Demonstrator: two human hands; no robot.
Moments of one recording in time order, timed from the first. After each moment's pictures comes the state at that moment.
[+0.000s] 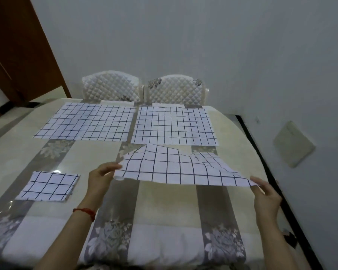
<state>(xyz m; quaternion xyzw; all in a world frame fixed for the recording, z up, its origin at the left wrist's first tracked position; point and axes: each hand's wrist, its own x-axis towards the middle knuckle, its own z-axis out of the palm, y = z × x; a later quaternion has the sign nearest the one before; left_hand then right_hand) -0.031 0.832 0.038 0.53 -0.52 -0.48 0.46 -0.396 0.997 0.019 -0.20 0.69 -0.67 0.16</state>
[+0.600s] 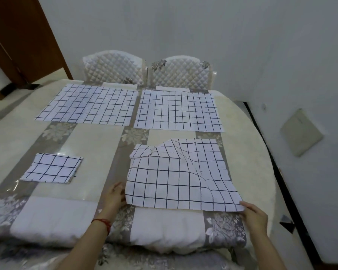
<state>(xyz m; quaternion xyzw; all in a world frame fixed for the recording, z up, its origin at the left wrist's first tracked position) -0.035 0.872 -0.057 0.65 -0.29 -0.62 0.33 -0.387 1.036 -0.077 -0.06 0.80 -0.52 0.30</state>
